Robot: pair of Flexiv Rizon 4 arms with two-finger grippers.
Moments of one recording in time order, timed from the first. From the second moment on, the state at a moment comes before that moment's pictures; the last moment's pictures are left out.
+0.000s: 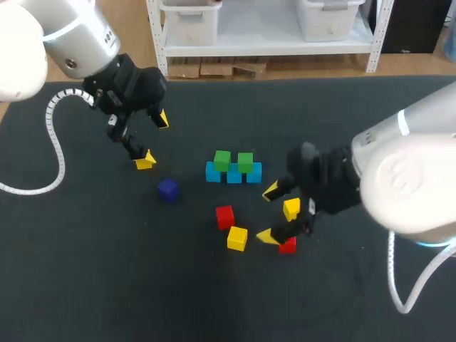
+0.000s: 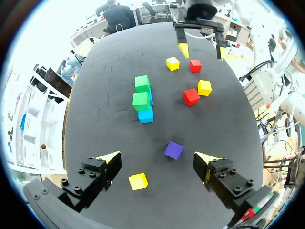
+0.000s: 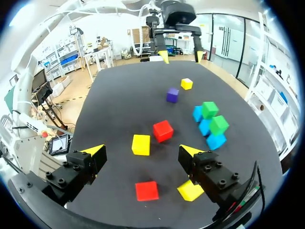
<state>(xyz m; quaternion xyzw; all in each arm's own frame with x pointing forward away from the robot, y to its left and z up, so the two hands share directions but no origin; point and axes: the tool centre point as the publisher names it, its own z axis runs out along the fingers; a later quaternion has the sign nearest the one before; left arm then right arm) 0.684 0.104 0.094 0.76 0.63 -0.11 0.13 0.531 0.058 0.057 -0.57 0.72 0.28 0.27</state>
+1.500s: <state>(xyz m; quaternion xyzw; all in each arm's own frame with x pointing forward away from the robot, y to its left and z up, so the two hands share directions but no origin) 0.684 0.104 0.094 0.76 0.63 -0.11 0.13 0.529 0.094 0.001 -0.58 0.74 0.25 0.24</state>
